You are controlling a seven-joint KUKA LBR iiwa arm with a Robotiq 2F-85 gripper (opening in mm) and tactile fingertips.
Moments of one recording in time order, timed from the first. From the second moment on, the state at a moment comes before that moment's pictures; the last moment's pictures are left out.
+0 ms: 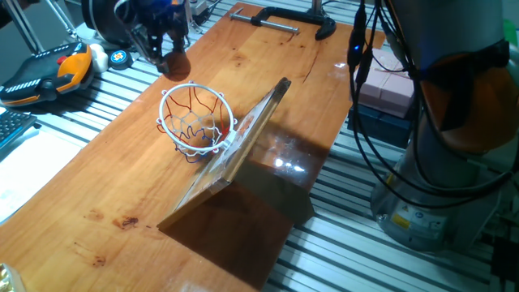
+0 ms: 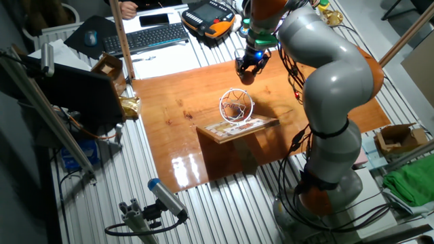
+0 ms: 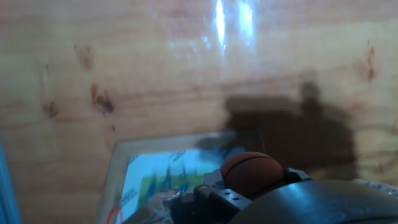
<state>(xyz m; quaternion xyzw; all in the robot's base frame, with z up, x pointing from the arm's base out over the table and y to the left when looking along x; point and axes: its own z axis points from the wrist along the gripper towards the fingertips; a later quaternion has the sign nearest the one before) 0.541 0.081 0.305 -0.03 -0.99 -0.05 0.10</state>
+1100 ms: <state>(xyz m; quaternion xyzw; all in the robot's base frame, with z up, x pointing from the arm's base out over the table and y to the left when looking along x) 0.484 0.099 0.327 -0.06 -0.99 -0.04 0.12</state>
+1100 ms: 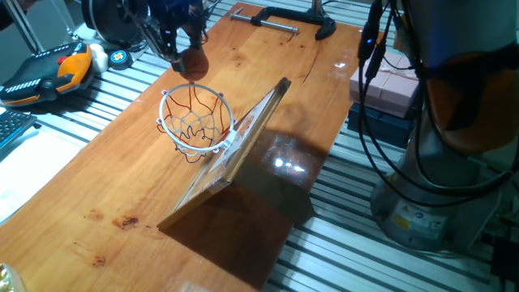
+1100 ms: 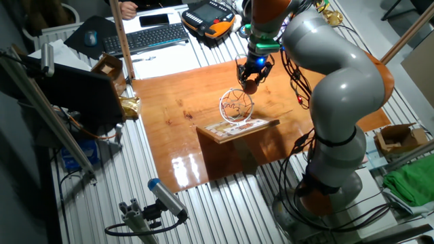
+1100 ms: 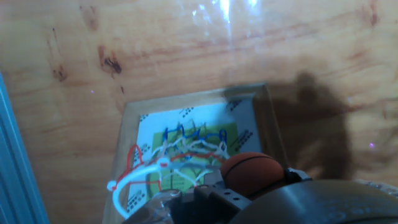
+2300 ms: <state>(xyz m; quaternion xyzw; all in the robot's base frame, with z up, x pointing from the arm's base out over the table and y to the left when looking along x) 0.464 0.122 0.315 -0.17 -0.97 -0.08 0.12</state>
